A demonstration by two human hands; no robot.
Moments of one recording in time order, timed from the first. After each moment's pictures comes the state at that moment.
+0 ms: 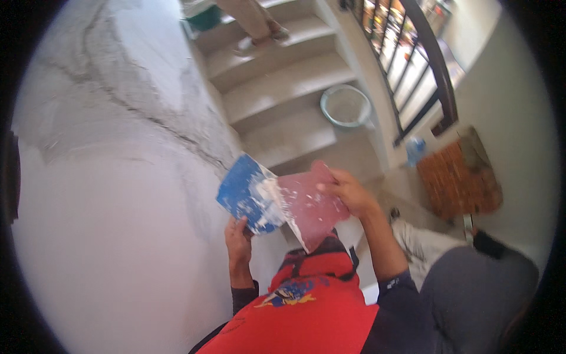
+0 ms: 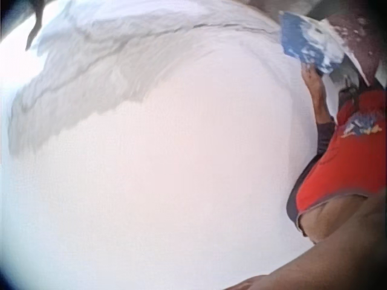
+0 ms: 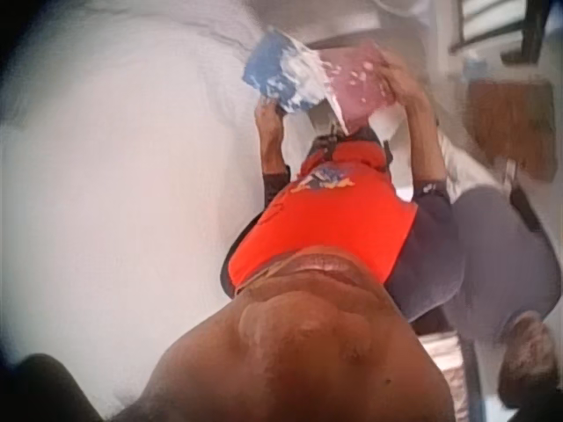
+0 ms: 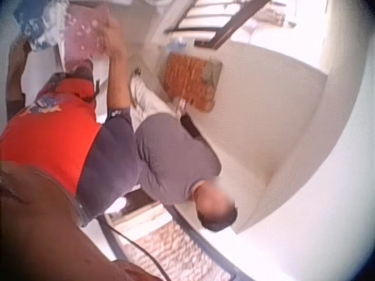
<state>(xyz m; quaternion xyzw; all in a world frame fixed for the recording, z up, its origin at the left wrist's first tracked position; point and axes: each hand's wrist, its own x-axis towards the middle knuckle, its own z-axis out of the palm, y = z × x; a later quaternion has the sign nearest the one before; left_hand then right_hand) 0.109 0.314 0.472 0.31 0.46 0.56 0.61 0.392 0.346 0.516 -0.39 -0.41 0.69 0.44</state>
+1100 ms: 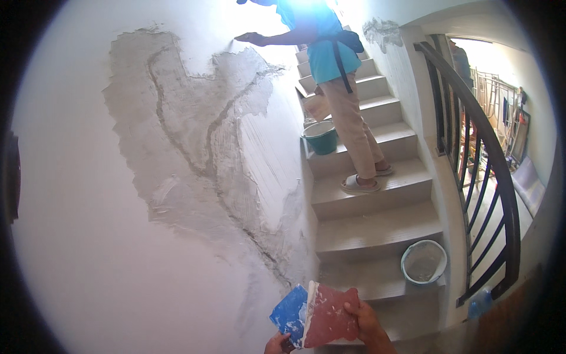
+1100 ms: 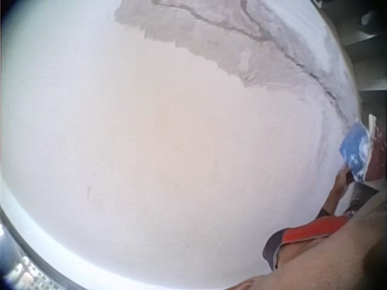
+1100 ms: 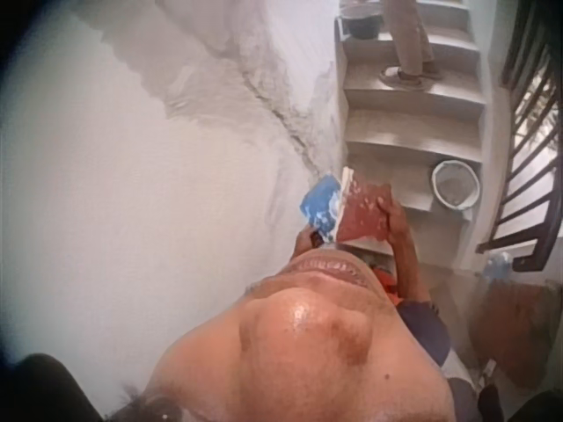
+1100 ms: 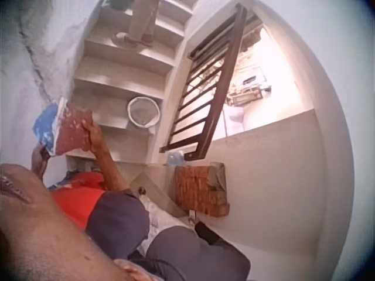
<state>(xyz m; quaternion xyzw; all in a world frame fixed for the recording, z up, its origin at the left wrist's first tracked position) 0.183 0.311 0.459 0.10 0.51 0.62 0.59 0.397 0.419 0.488 -0.23 -0.24 0.82 0.46</state>
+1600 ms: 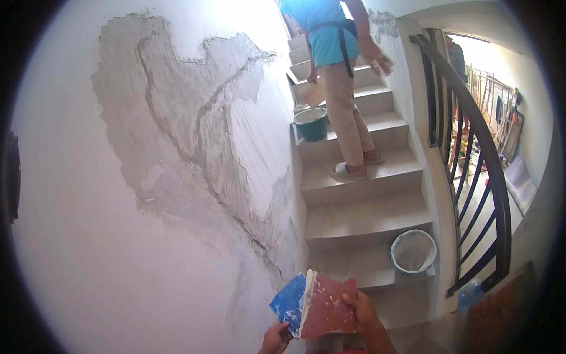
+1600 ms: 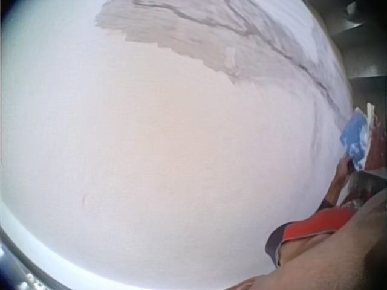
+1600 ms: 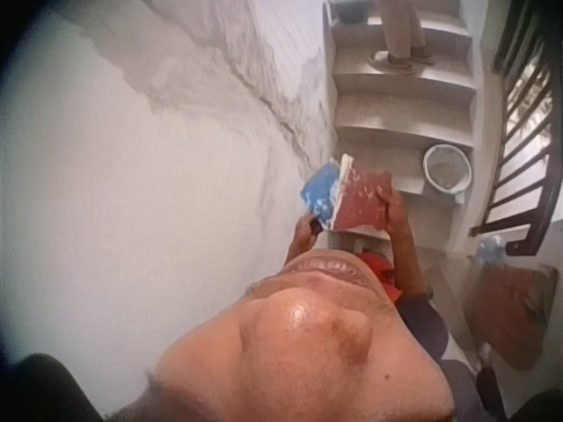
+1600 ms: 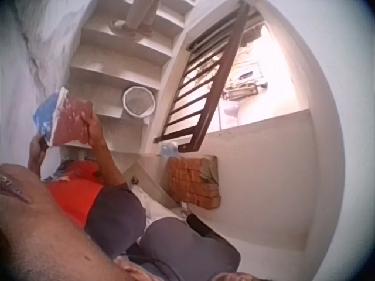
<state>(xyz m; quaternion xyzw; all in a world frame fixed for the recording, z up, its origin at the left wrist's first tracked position) 0.191 0.317 0.465 0.09 0.48 0.61 0.62 0.406 0.410 0.494 -0.25 -0.24 0.80 0.48</state>
